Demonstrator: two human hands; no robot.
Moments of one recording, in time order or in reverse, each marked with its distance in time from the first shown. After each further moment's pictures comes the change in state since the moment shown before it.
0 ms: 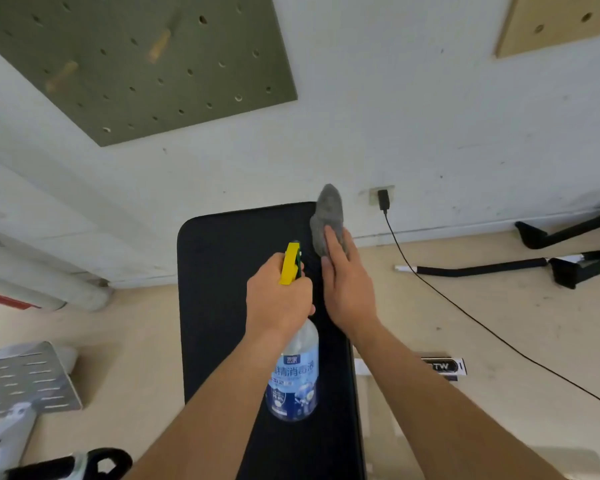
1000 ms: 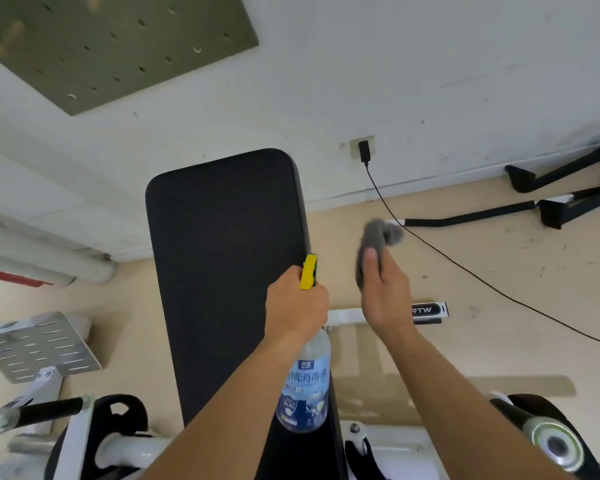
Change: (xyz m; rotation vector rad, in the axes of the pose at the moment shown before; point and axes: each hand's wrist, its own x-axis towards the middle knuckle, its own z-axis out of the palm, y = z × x) left_hand -0.078 -0.039 0.077 0.157 -0.119 -0.171; right_hand -0.102 0.028 -0.097 0.268 0.077 0.453
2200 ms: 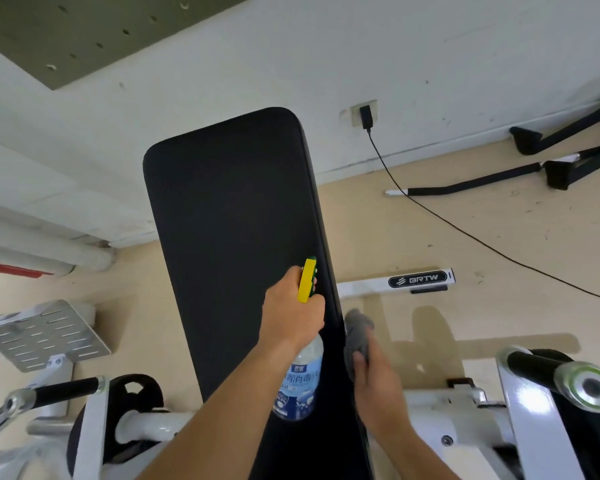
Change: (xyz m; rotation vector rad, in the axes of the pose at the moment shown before) left_hand -0.015 -0.061 -0.024 0.110 -0.115 0.068; right_hand -0.159 0.125 0.045 -0.154 -0.247 0.174
